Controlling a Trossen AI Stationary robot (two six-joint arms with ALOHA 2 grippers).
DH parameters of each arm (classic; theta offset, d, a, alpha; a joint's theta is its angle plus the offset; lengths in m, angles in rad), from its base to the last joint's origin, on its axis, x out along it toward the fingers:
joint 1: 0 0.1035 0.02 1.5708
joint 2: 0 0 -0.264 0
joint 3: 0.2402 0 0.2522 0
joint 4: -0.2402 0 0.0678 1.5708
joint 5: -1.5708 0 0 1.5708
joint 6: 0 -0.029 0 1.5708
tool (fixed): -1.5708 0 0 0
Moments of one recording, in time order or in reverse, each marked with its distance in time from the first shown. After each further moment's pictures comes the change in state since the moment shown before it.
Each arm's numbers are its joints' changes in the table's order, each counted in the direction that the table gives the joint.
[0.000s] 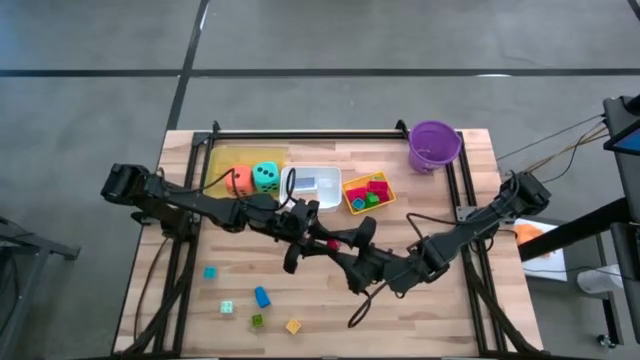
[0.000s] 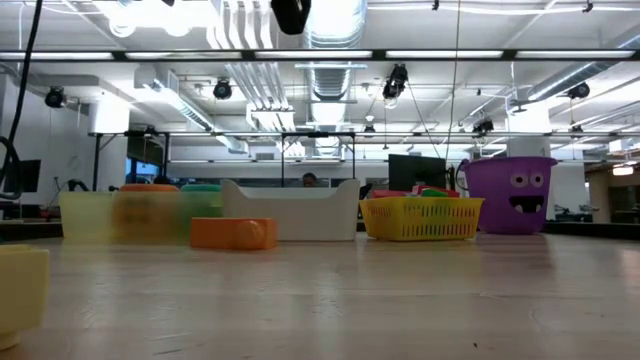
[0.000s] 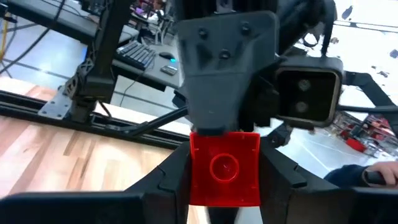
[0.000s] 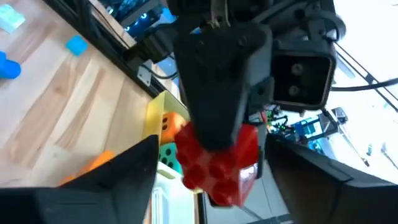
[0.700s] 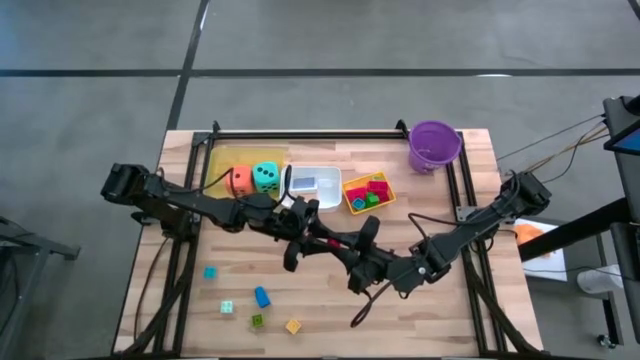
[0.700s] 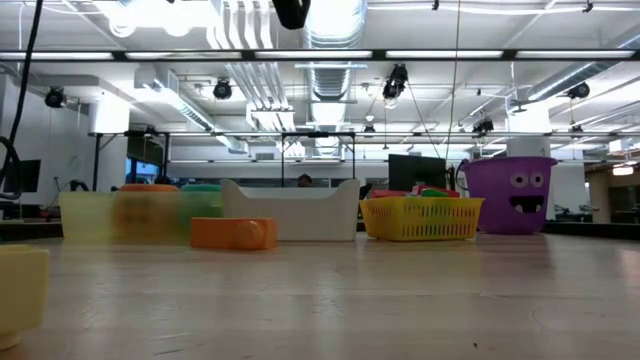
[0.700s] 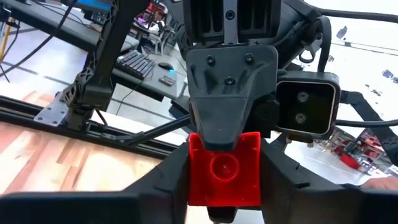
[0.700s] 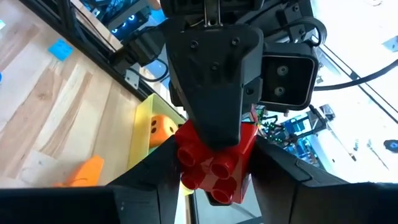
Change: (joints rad) left arm -0.001 0.000 -0.001 0.040 -0.020 0.045; right arm 0.011 0.007 0.001 0.060 0.042 0.036
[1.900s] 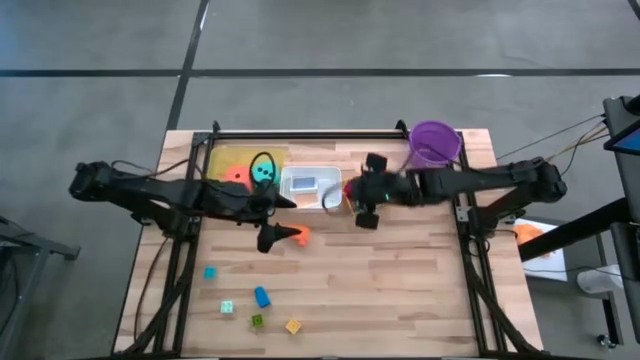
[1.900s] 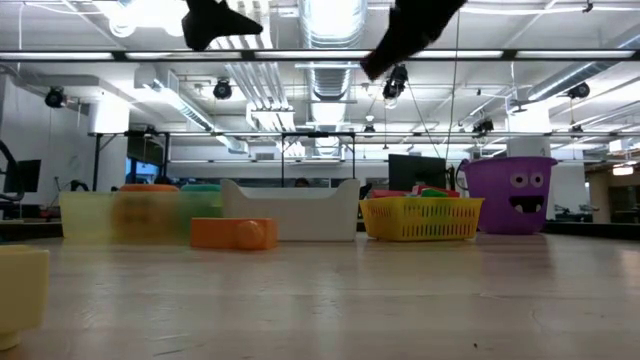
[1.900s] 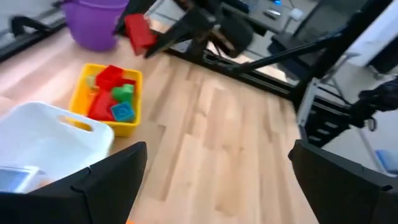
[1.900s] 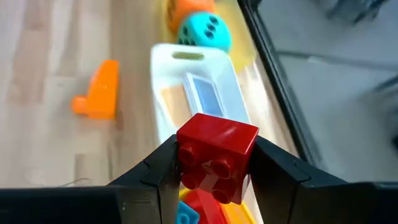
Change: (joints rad) left arm 0.014 0.368 -0.003 -0.811 -0.268 -0.037; right arm -0.511 0.186 -0.026 -0.672 -0.580 -0.722
